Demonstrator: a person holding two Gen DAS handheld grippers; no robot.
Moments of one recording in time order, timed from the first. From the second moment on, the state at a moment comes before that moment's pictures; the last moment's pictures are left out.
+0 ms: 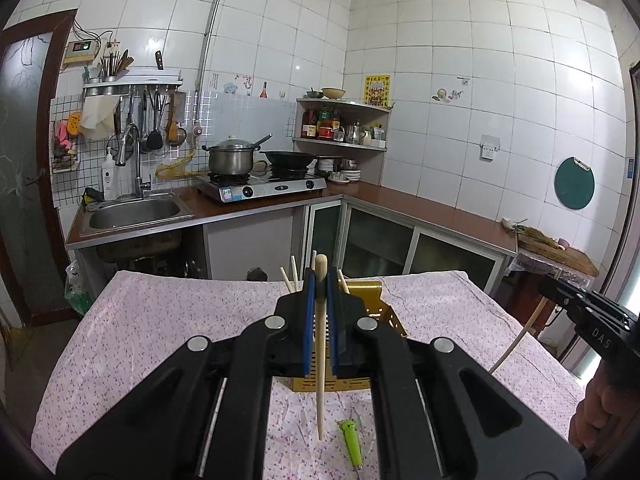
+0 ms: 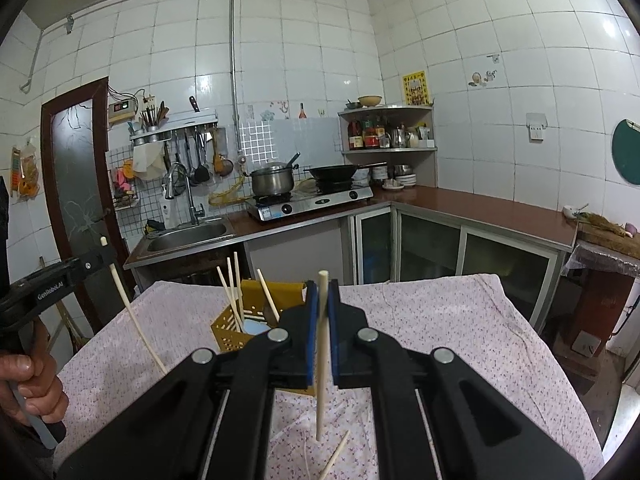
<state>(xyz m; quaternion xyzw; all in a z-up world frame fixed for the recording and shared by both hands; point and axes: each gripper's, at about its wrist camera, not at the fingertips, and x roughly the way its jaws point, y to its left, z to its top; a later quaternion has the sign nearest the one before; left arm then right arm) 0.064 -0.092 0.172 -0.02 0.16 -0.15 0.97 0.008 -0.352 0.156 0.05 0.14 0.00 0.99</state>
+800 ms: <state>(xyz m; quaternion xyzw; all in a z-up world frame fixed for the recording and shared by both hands) 0.083 -0.092 0.190 -0.04 0.16 -0.16 0.97 0.013 -0.344 0.178 0.04 0.12 0.01 0.99</state>
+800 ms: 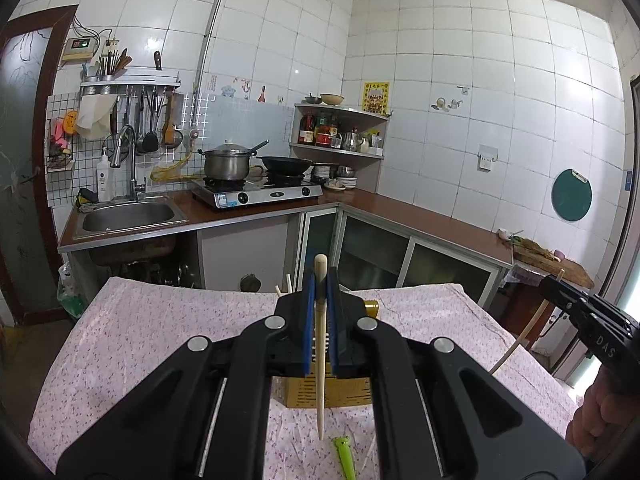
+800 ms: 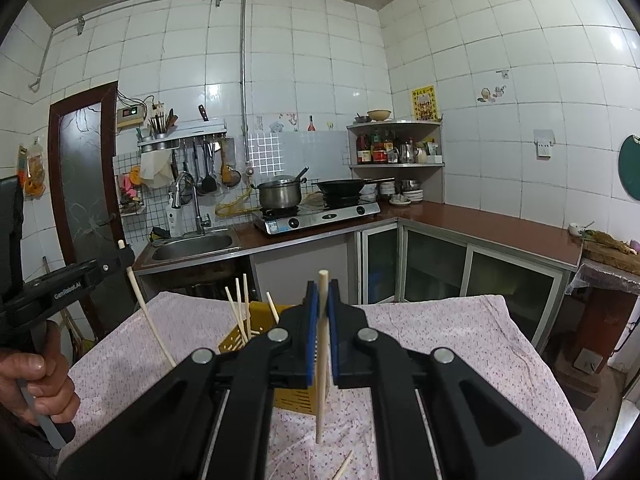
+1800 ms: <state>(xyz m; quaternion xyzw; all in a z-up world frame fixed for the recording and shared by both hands) 0.138 -0.109 0.226 -0.05 0.10 -0.16 0.98 0.071 -0.325 0.220 0.00 0.07 0.04 1.00</state>
